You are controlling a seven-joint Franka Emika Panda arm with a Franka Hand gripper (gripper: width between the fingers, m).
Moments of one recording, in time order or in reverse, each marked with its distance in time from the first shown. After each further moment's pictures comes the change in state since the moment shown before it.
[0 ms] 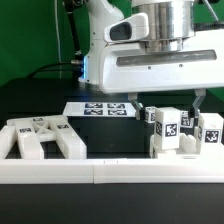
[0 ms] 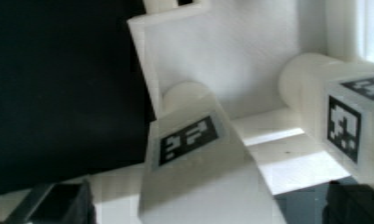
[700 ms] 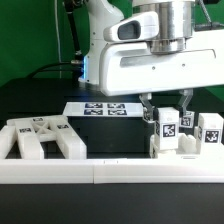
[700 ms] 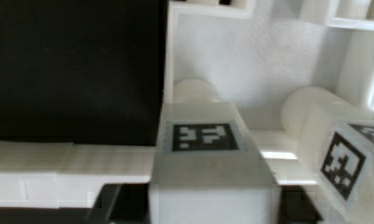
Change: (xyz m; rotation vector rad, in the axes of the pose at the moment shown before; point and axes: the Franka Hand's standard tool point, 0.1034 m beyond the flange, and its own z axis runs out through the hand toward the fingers) arm 0.000 0.000 0.000 -0.008 0.000 -0.185
